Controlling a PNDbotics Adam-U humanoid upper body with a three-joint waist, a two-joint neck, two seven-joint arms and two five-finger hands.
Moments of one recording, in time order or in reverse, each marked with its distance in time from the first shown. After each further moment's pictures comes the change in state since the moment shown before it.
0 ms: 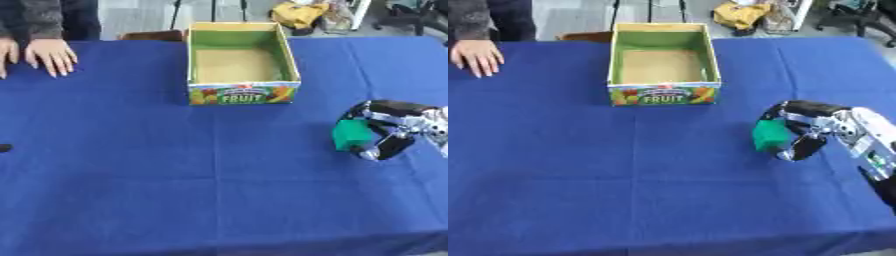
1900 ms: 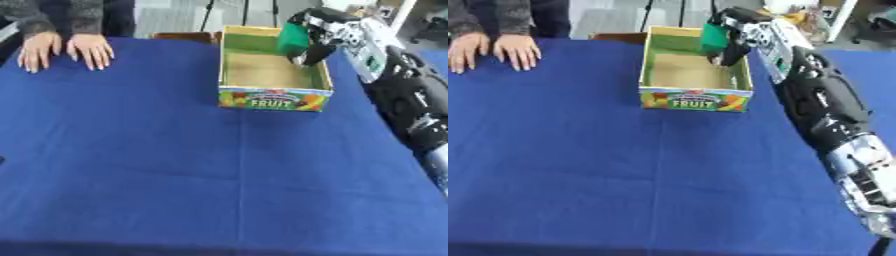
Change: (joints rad) left arm -0.013 0.000 -0.037 0.005 0.011 0.013 -0.041; right arm -0.608 0.292 -0.148 0.591 0.292 0.082 -0.136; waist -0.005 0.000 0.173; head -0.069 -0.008
